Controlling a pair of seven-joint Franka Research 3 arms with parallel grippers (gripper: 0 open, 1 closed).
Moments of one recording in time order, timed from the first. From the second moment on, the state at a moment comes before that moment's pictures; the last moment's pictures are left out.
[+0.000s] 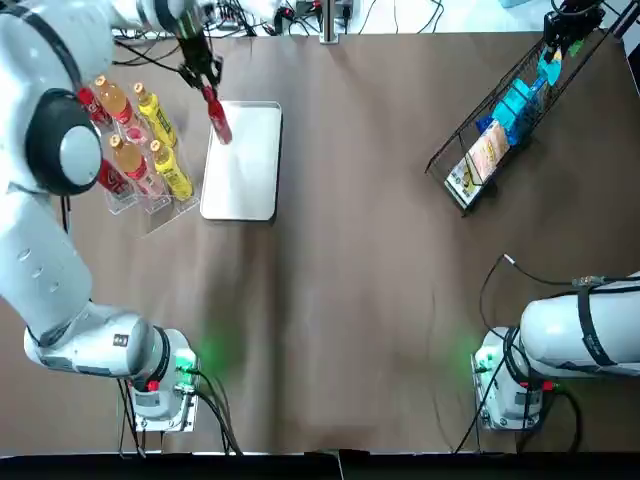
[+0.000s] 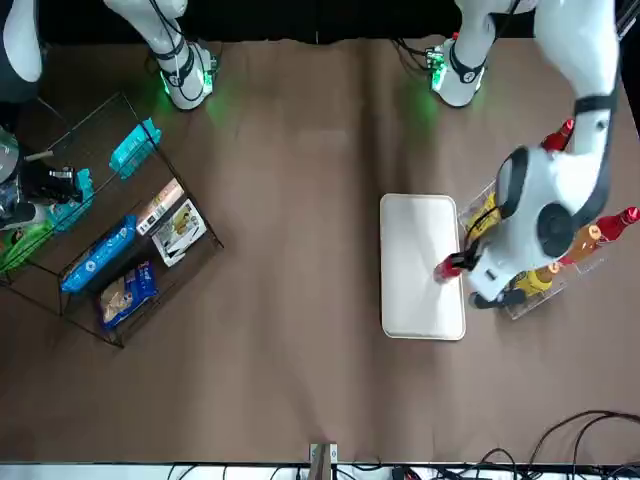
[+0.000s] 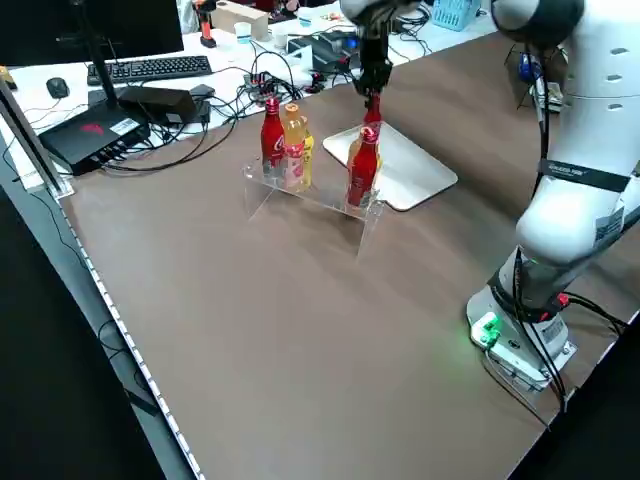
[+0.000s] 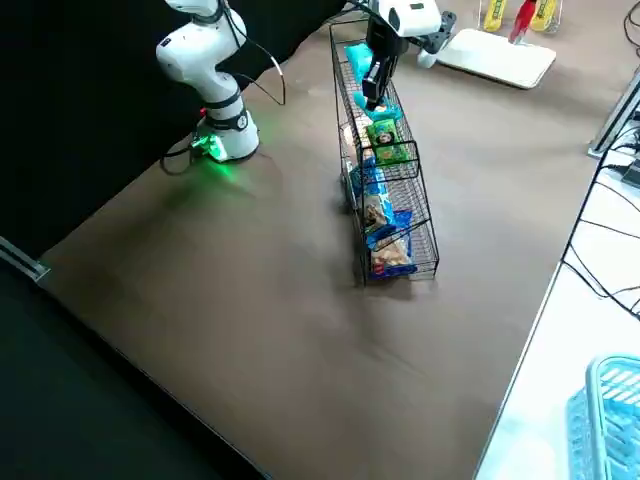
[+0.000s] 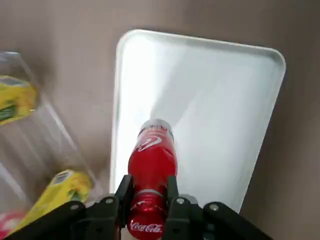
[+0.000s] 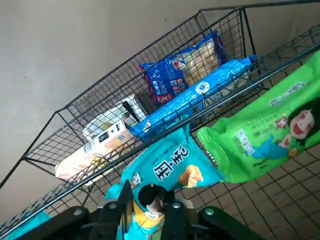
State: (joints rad) left arm -0.11 0.41 -0.13 -1.68 -0.03 1.93 -0.30; right arm -0.11 0.04 0.04 -1.69 -0.04 1.59 -0.20
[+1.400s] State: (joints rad) left arm -0.03 0.56 -0.12 -1.70 0.03 2.10 -0.35; right arm -0.09 0.03 0.06 -1.56 -0.04 1.52 -0.20
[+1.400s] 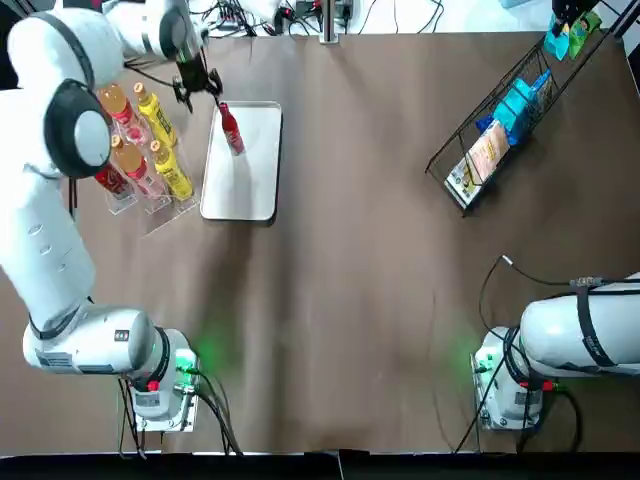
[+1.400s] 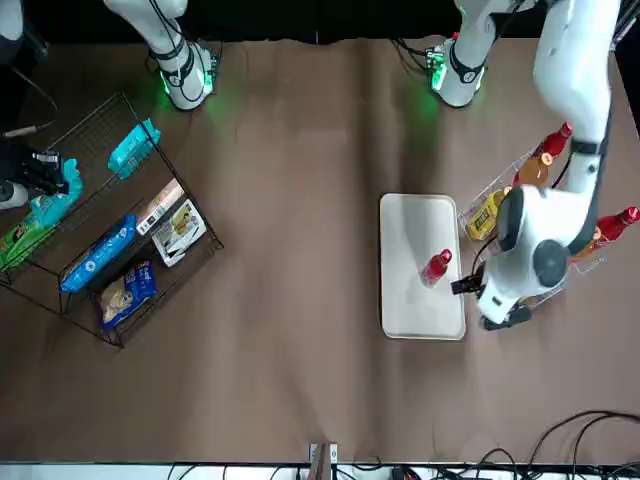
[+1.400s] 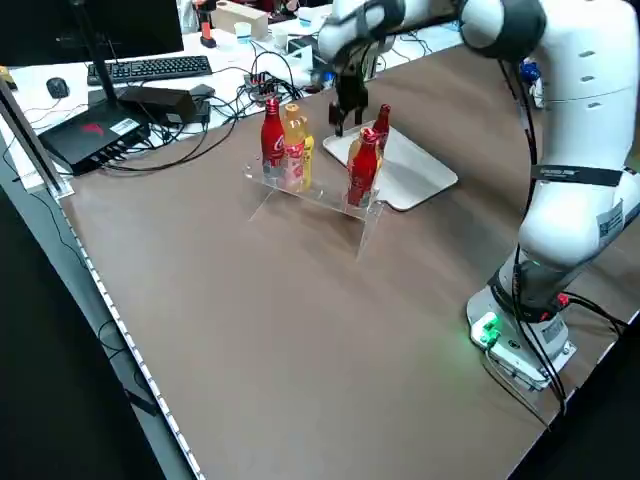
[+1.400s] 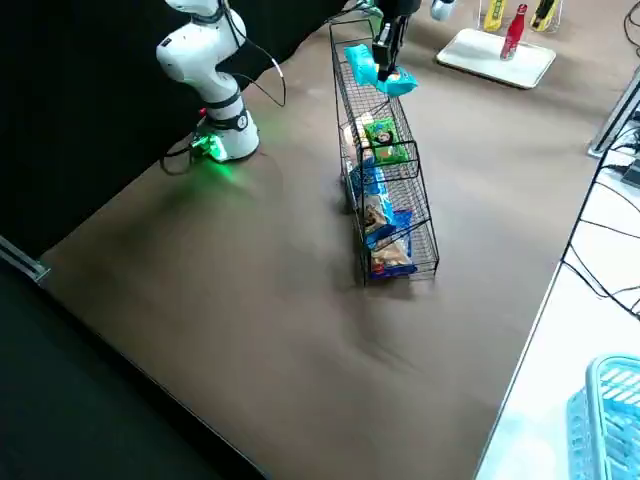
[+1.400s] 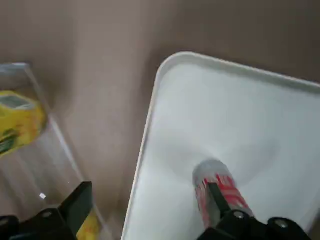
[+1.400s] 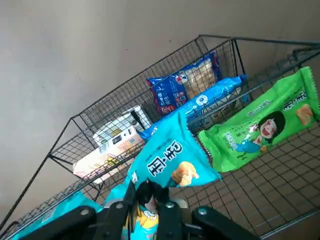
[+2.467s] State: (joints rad) left arm -0.02 0.63 -0.12 -1.78 0.05 2.13 -0.35; right arm 0.08 0.04 0.06 -1.56 0.09 1.52 0.03
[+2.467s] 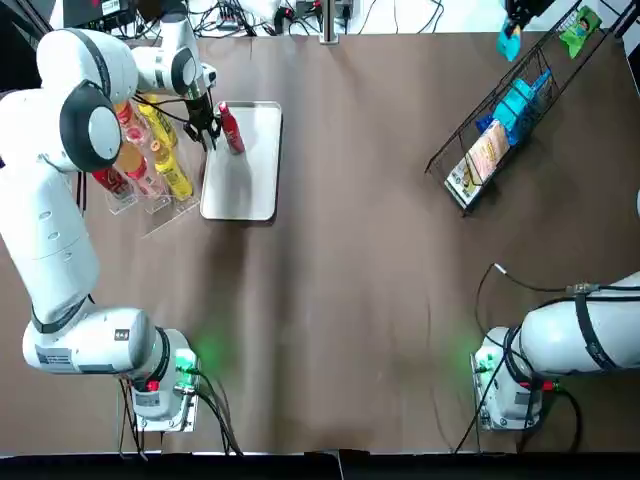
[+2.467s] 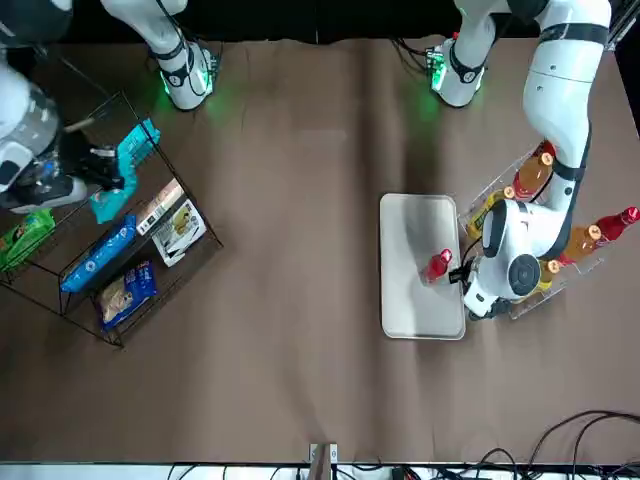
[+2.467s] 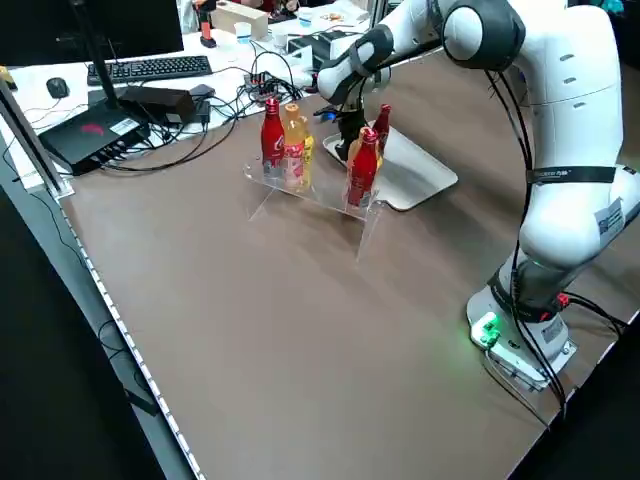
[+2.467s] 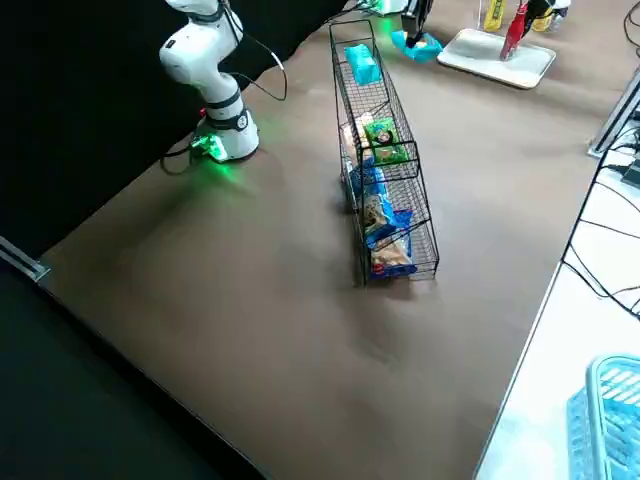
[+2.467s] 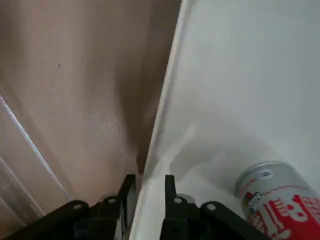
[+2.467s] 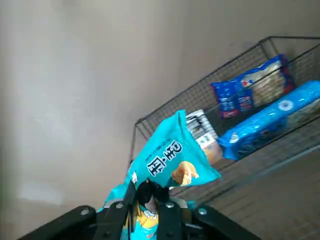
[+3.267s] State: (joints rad) left arm -0.05 0.62 -0.13 -1.79 0.07 2.13 -0.35; right arm 0.28 0.11 0.06 -1.57 0.13 1.52 0.23
